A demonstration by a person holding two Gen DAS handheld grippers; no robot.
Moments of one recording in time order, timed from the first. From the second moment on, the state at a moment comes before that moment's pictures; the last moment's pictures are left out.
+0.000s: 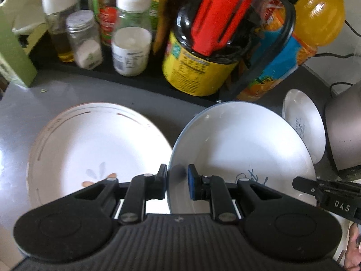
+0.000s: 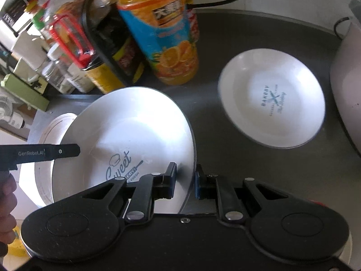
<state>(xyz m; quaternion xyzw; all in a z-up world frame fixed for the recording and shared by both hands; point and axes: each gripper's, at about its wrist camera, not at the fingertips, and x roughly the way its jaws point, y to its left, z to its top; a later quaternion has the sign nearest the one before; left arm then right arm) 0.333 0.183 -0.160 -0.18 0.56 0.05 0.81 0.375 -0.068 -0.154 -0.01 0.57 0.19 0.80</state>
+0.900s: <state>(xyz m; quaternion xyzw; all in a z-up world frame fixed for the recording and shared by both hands) 0.270 0.284 -0.172 -0.24 0.55 0.14 0.79 0.345 0.040 -0.164 -0.04 0.59 0.26 0.77</state>
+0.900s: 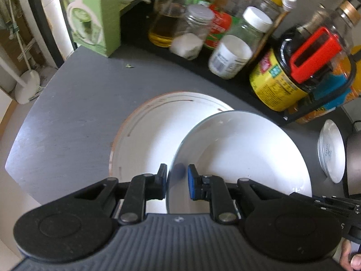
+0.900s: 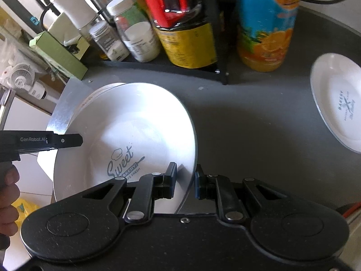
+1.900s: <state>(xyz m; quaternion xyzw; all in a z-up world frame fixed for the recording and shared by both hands) 0.269 0.324 -0.200 -0.25 0.56 0.16 0.77 0.354 0.092 -0.184 -0.08 0.59 0.27 0.76</state>
